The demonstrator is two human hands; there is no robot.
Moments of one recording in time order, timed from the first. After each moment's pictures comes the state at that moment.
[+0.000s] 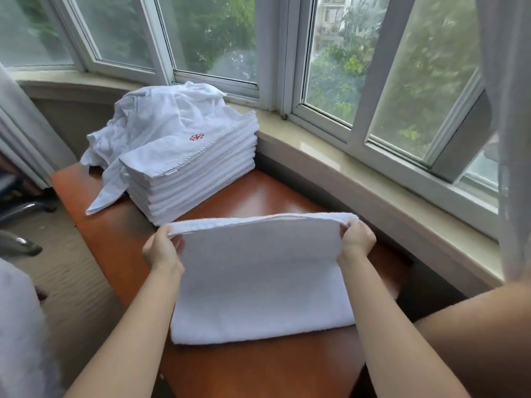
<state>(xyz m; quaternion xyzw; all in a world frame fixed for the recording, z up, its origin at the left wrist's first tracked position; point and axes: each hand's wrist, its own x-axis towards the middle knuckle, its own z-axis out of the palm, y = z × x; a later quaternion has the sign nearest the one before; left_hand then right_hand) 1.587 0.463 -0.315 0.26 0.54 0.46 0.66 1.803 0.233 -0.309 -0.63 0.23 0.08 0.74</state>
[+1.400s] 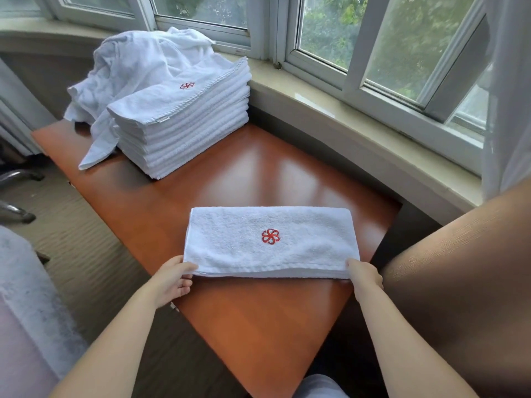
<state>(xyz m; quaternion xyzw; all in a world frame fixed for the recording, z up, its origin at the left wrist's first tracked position) 1.457 0.405 -0.417 0.51 0.54 -0.03 0.67 1.707 0.102 -0.434 -0.86 0.25 0.25 0.37</state>
